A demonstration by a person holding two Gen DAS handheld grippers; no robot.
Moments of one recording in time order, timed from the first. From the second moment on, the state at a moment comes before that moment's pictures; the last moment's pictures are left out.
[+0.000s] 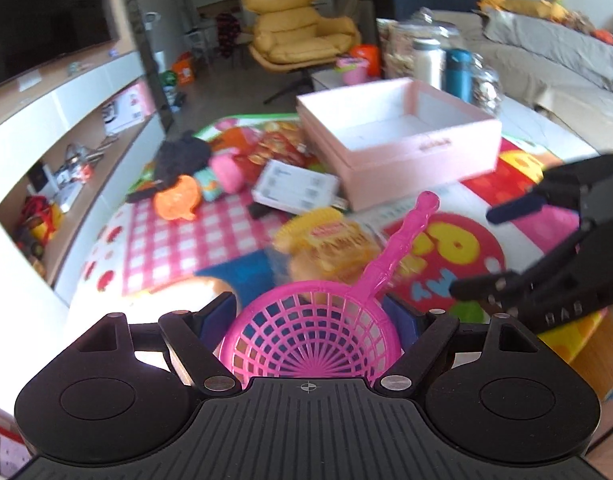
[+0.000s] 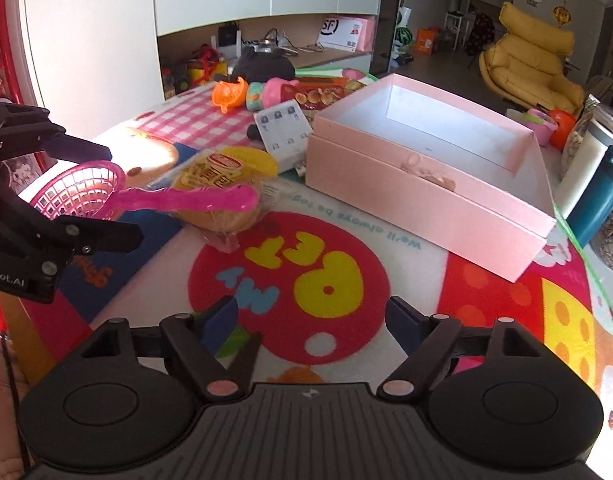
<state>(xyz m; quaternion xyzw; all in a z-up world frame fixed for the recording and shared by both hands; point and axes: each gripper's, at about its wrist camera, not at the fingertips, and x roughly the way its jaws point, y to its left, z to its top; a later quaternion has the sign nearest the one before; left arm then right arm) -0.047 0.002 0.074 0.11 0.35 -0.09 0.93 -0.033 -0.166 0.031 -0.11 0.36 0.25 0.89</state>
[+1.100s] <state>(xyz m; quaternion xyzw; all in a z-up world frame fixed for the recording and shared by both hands) 0.084 -0.100 0.135 0.07 0.24 -0.14 0.96 -0.051 -0.187 0.070 -0.10 0.32 0.23 0.91</state>
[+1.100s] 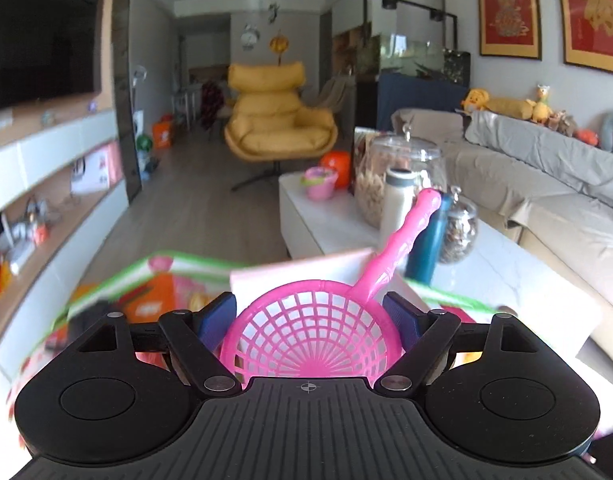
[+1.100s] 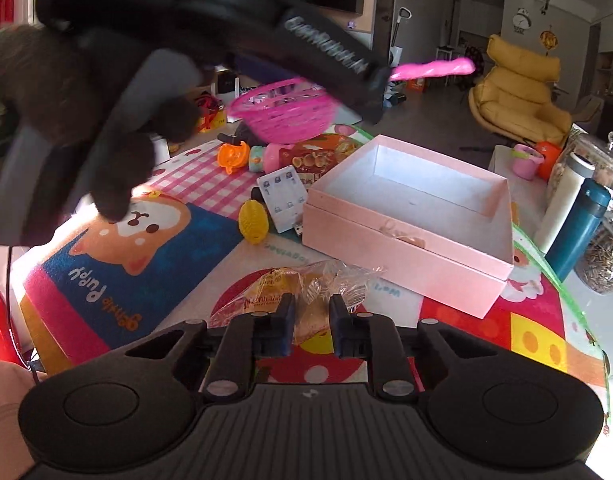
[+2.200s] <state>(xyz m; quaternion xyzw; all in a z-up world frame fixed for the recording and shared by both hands) 0.006 0.037 0.046 -0.06 0.32 -0.12 0.94 0.035 -0.204 0.128 -0.06 0.35 0.15 0.92</state>
